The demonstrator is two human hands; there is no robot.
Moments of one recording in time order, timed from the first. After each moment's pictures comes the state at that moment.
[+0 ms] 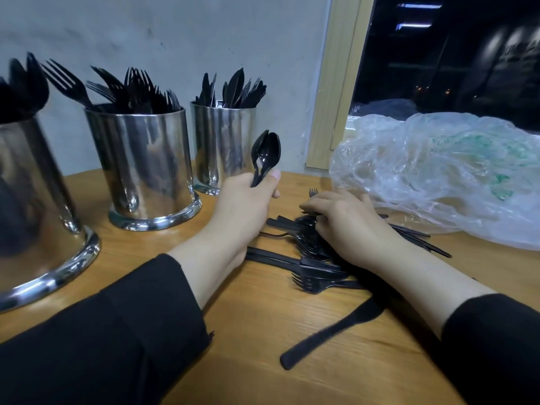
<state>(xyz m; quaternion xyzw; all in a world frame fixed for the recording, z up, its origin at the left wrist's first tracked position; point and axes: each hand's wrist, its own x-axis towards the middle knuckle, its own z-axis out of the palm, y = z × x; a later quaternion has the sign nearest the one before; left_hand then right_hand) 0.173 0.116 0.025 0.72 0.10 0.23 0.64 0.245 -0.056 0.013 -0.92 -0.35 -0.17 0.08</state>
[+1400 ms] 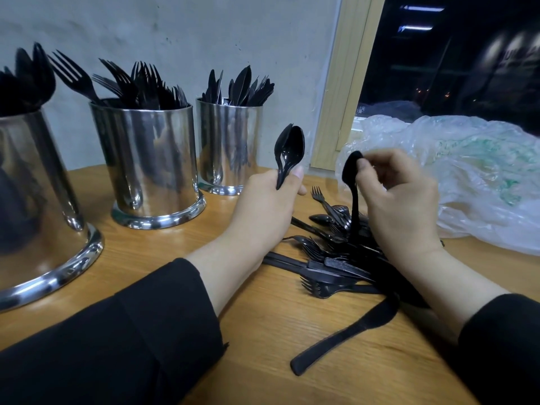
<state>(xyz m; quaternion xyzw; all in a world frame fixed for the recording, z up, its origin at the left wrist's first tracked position) 0.172 0.106 0.025 0.75 0.02 0.22 0.62 0.229 -0.061 0.036 -0.74 -0.27 -0.37 0.49</state>
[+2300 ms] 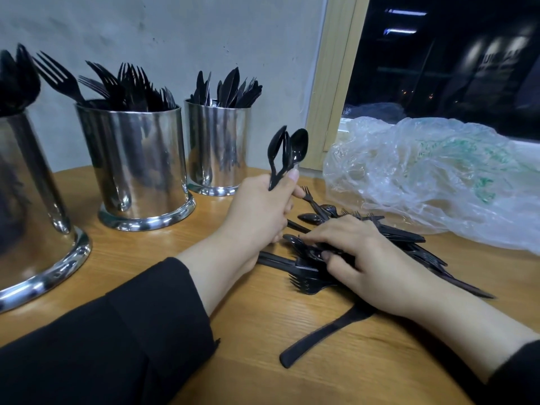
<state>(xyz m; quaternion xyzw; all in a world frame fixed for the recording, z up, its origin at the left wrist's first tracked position) 0.167 0.099 0.026 0.70 0.00 0.17 0.69 0.200 -0.096 0.003 -0.86 -0.46 -0.13 0.19</state>
